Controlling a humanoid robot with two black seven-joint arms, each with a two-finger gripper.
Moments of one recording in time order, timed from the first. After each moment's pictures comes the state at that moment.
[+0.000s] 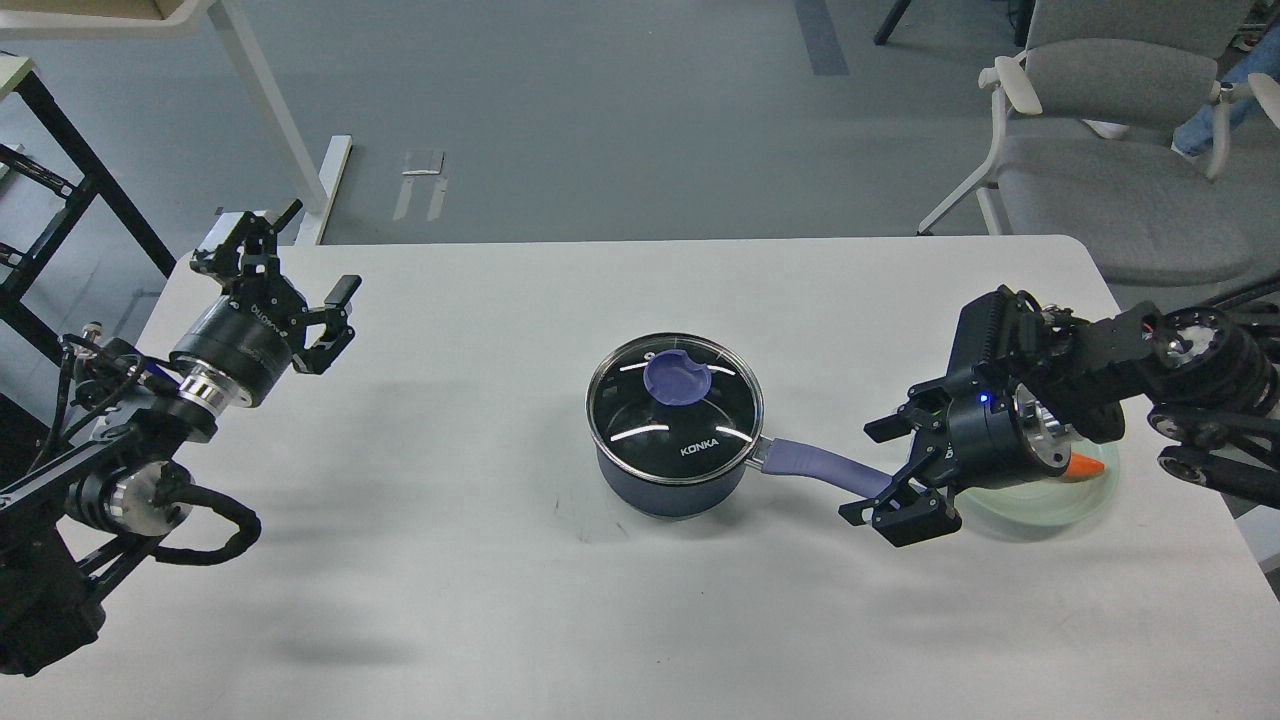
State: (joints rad) left arm -0.48 0.58 -0.69 -1.02 0.22 -0.26 -0.49; right arm 1.25 -0.81 -0.24 1.47 -1.91 0.27 0.49
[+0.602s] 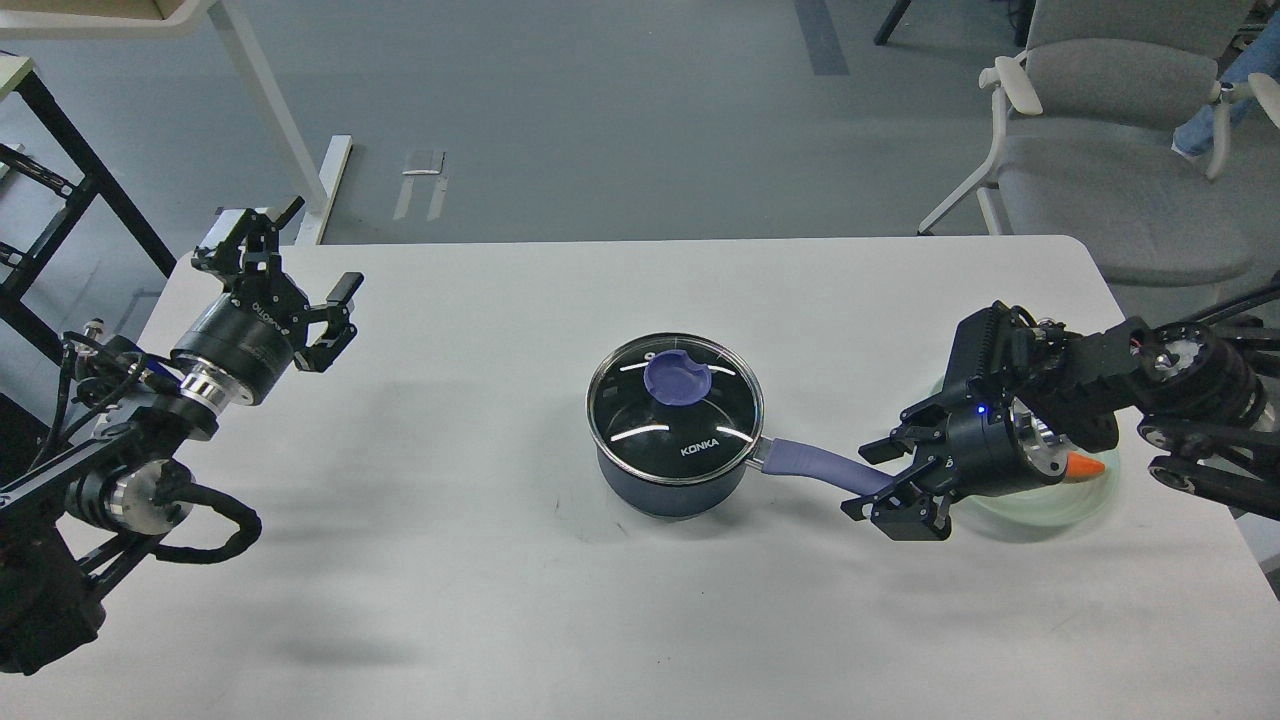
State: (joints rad) left arm -0.48 0.58 -0.69 -1.04 0.23 -0.26 -0.49; right arm 1.23 -0.78 -0.24 1.43 -1.93 0.26 0.49
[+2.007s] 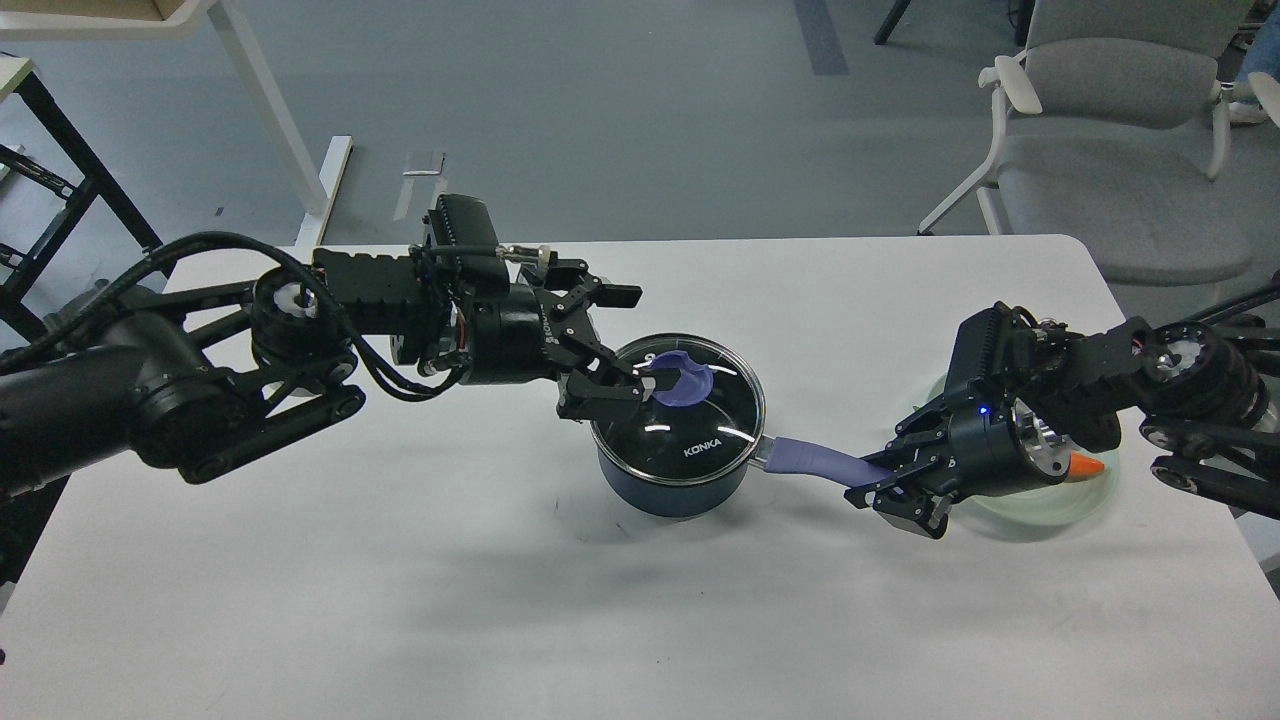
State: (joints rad) left arm -1.06 0.42 -0.19 -1.19 1.99 -0.04 -0.49; right arm 1.23 -0.79 -0.24 1.43 -1.94 0.26 0.49
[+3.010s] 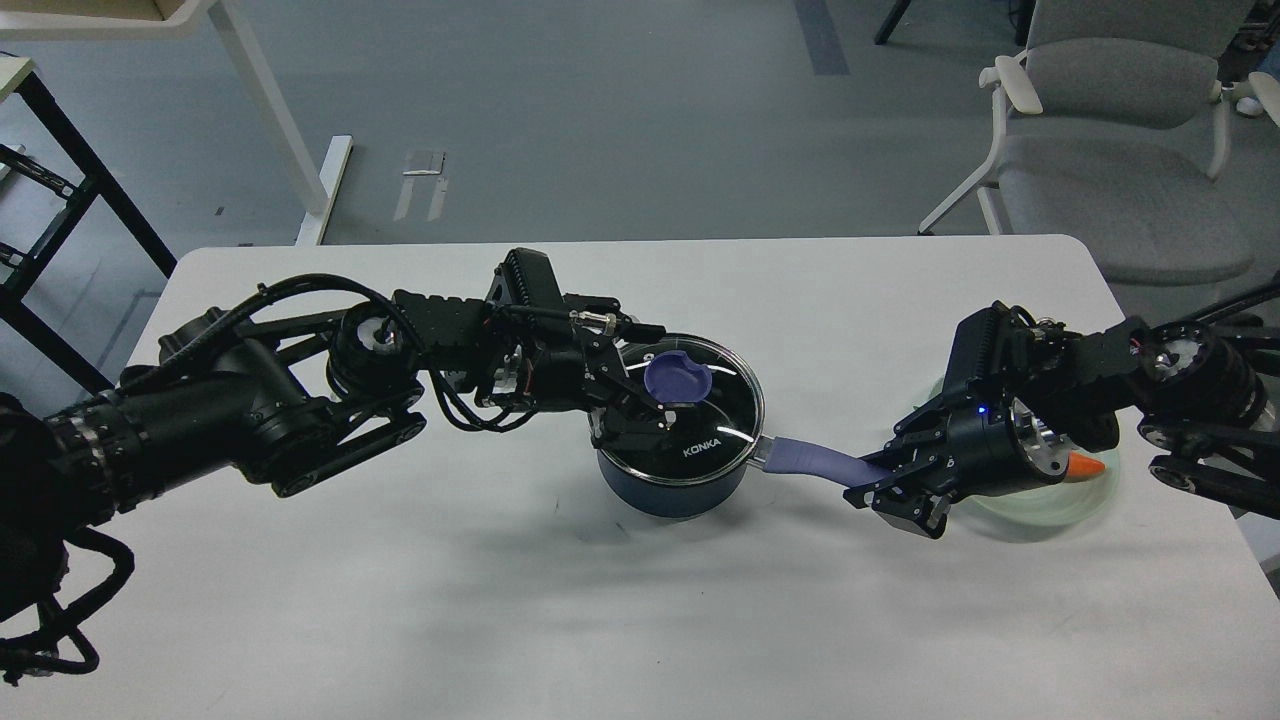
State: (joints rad) left arm -1.03 0.27 -0.15 -0.99 2.08 0.02 -0.49; right arm 1.23 -0.78 -0.24 1.43 -1.94 0.26 0.49
